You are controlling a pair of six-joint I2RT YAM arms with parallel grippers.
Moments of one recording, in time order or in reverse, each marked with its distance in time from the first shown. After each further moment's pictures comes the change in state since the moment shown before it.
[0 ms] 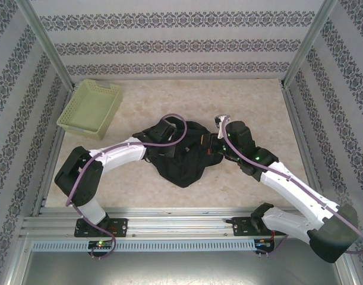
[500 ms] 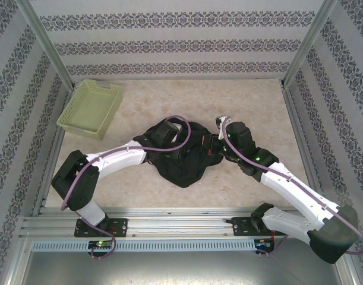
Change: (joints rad) left arm -0.069 -0.065 -0.029 0.066 0.025 0.029; right arm -0.002 -0.003 -0.005 -0.011 0.010 0.004
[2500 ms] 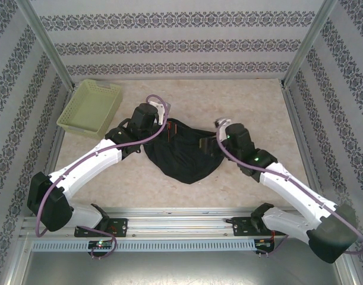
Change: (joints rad) left arm 0.108 -0.238 0.100 -0.041 0.161 -0.052; right arm 0.019 0.014 -0.037 0.022 0.048 -0.190
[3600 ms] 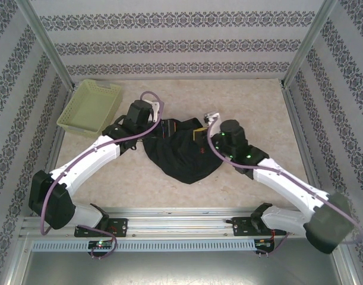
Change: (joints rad) left arm 0.080 0.021 -0.016 -0.033 0.051 -0.004; right arm 0.003 0.051 0.011 0.219 -0.077 -0.034
